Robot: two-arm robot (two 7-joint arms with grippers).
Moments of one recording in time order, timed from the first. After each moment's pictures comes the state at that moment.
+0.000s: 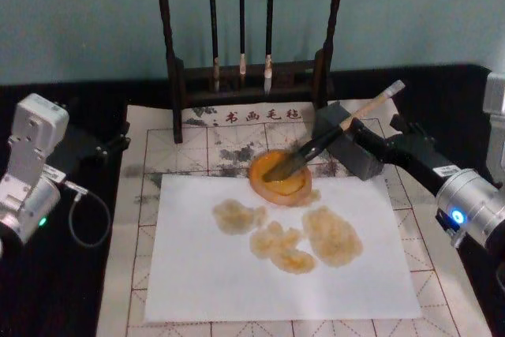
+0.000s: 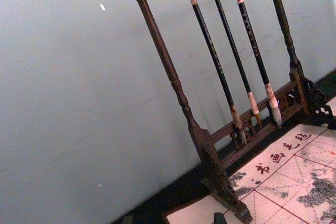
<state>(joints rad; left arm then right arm) -0.20 0.60 0.45 -1.41 -0.25 -0.12 0.03 0.19 0.68 -0.56 -1.58 0.97 -0.03 0.00</state>
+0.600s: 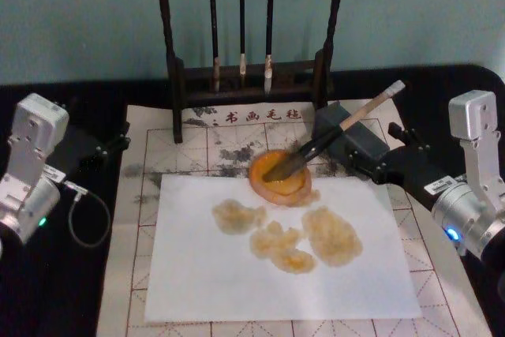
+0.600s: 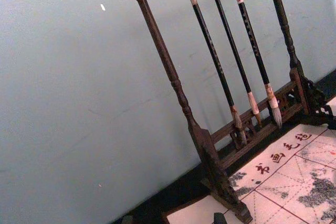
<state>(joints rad) -0.20 0.60 0.45 -1.41 -0.25 -0.12 0.03 0.21 0.70 -0.63 -1.55 0.68 -0.06 -0.03</state>
